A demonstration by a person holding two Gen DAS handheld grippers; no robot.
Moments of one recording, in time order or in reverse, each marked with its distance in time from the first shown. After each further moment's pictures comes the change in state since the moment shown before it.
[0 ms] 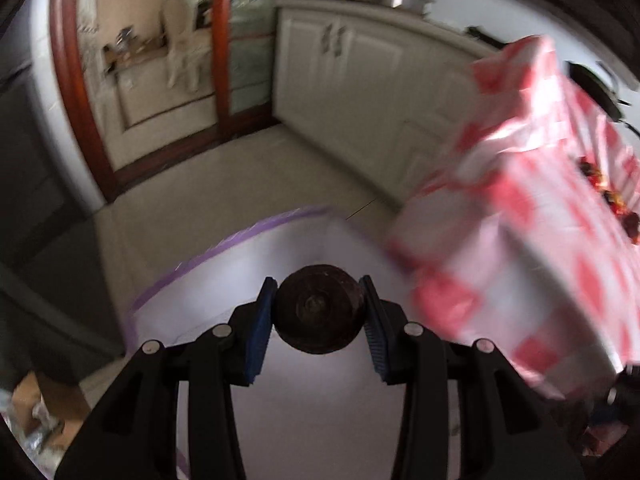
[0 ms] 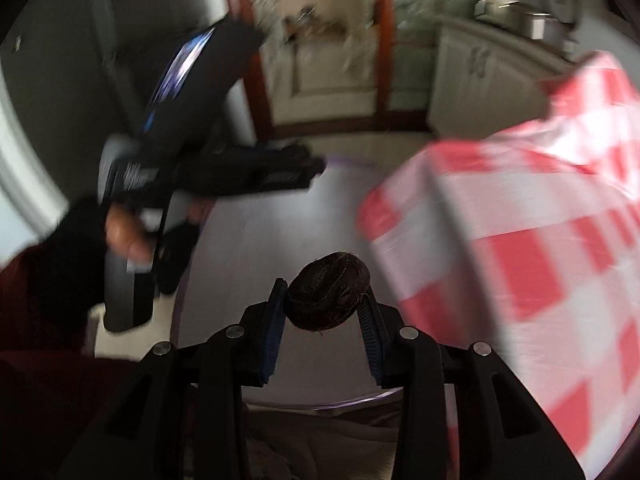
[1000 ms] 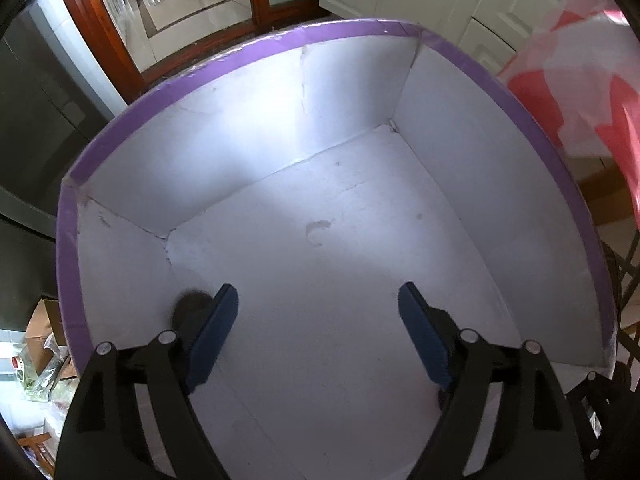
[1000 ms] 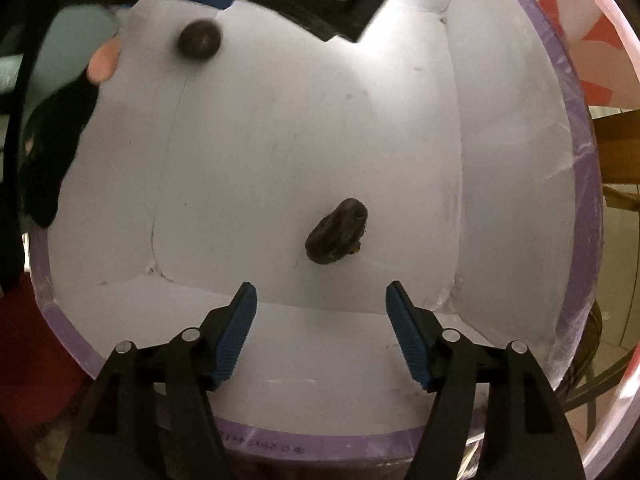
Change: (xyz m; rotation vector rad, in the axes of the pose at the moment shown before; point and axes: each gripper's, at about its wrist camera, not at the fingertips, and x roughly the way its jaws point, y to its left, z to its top) left arm 0.082 0.018 -0.060 -0.055 0.361 0.121; right arm 0.156 0.036 -0.049 -0.091 0.618 -0.004
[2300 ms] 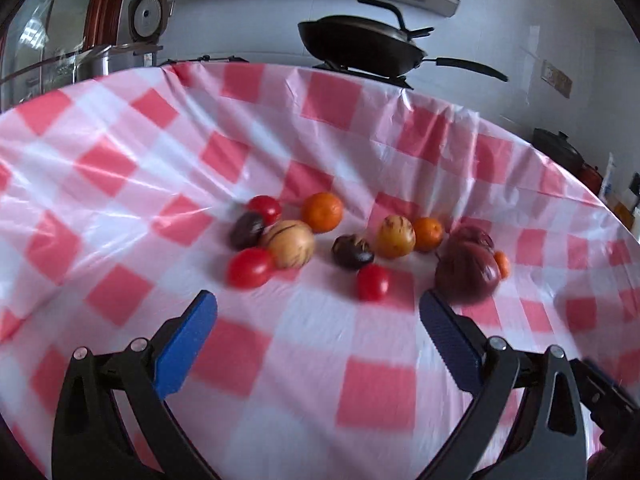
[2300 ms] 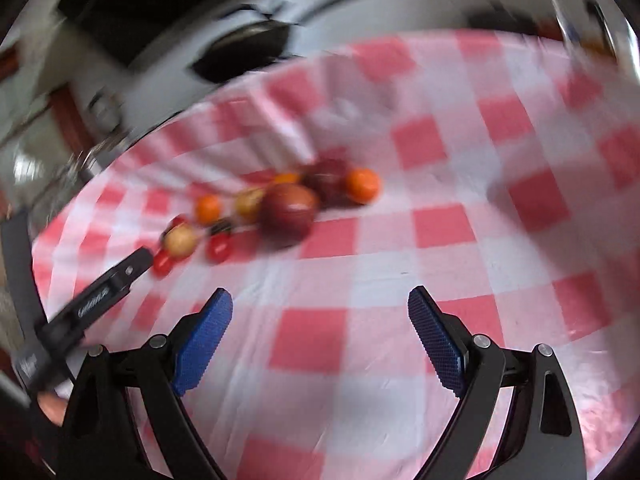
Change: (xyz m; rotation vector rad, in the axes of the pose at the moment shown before) left arm -0.154 -0.600 0.076 0.513 -0.552 -0.510; right arm -0.211 -0.442 -0.464 1.472 -0.956 -0.363
